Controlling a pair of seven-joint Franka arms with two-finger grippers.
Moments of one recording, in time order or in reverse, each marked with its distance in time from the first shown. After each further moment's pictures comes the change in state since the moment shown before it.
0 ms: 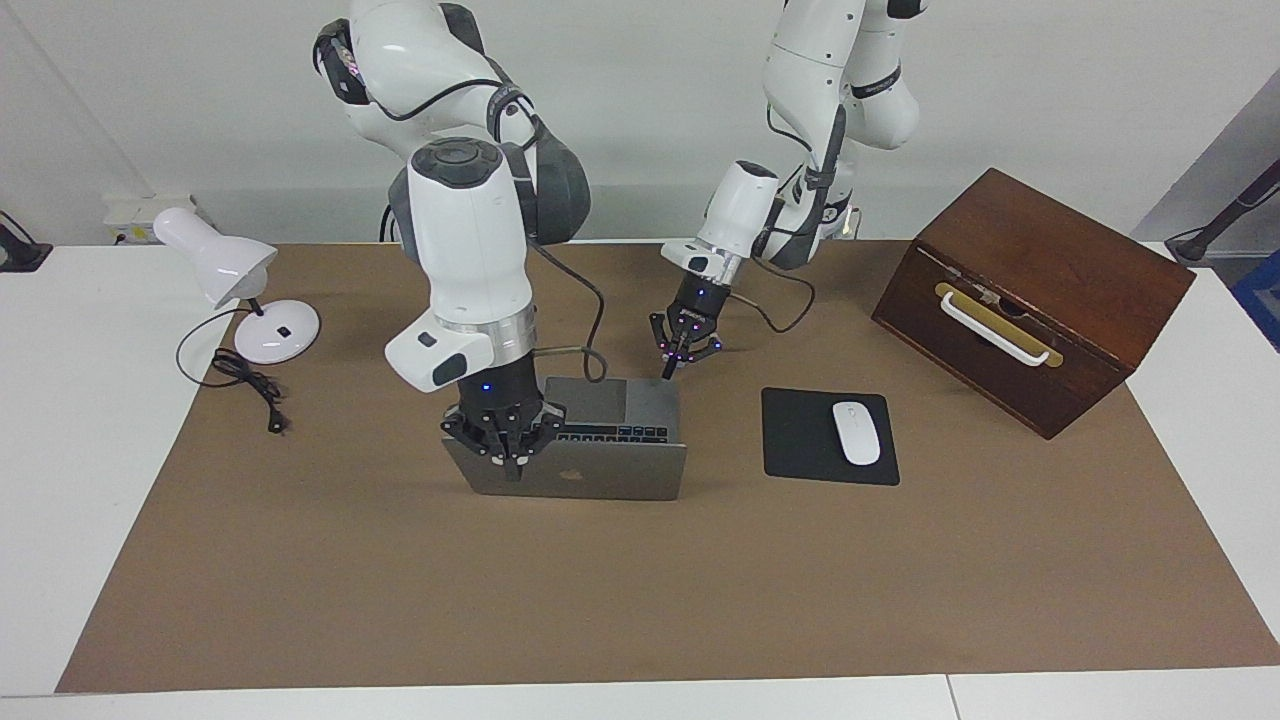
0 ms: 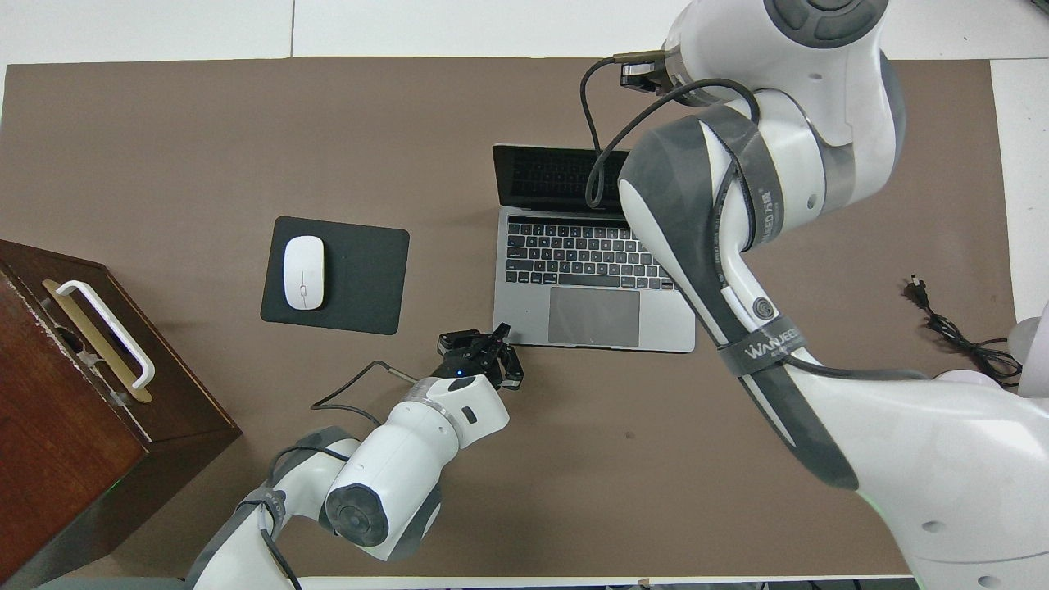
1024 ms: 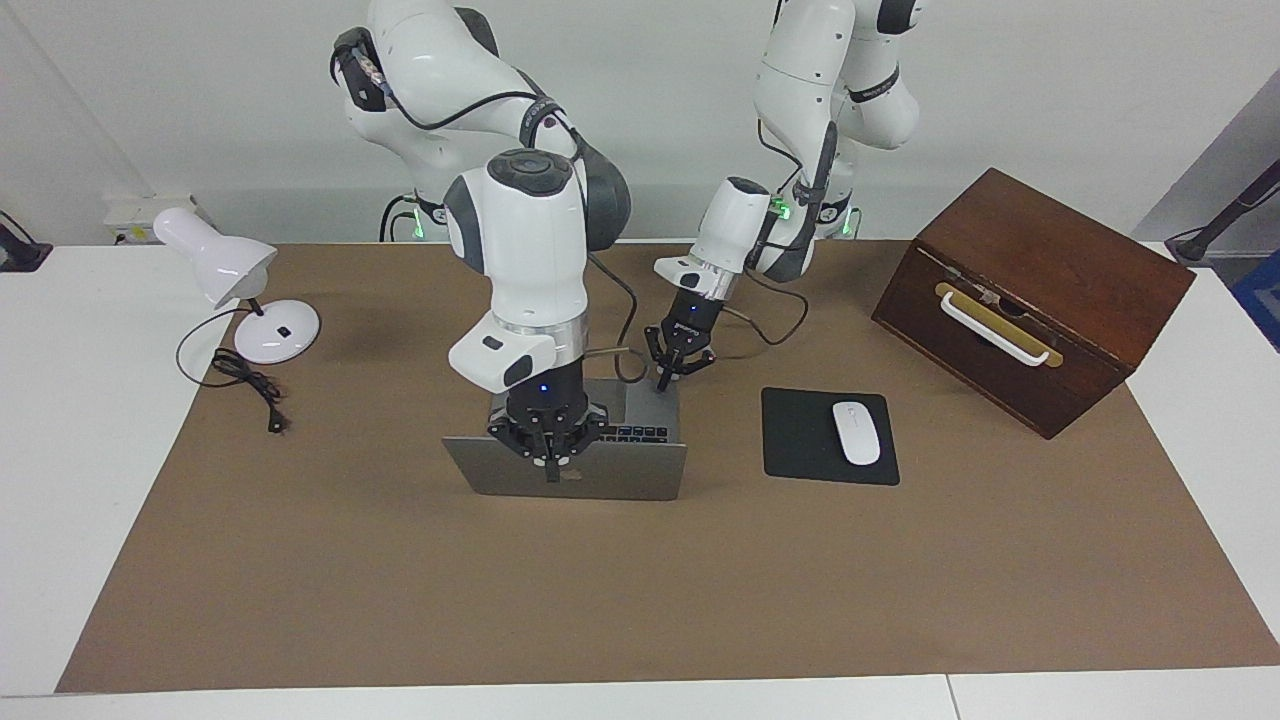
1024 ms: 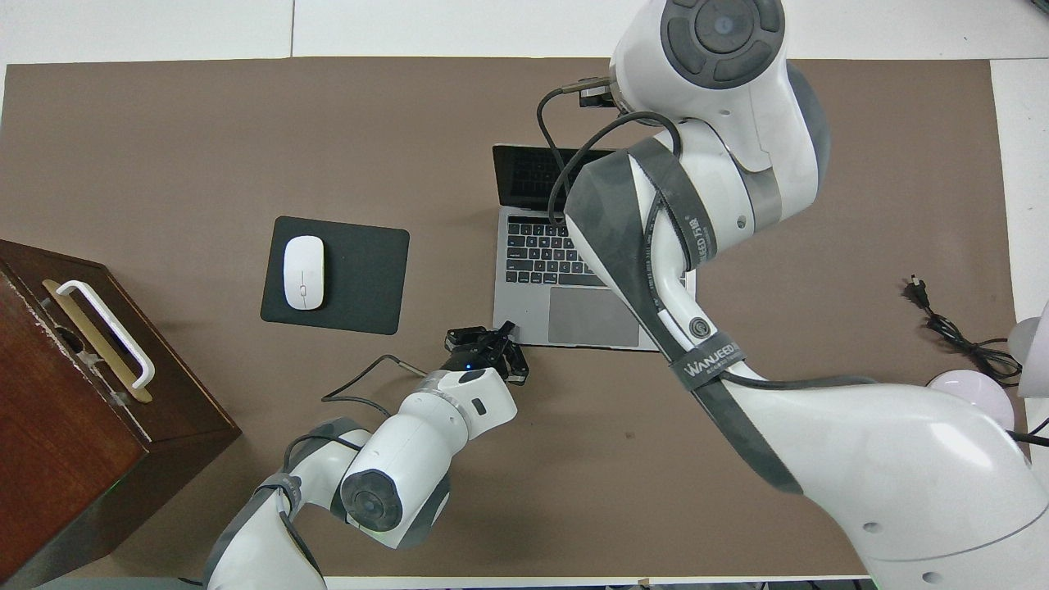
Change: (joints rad) left arm 0.000 0.055 -0.001 0.033 0.007 0.004 0.007; right arm 0.047 0.029 0.001 0.002 -0.067 0.024 -0.008
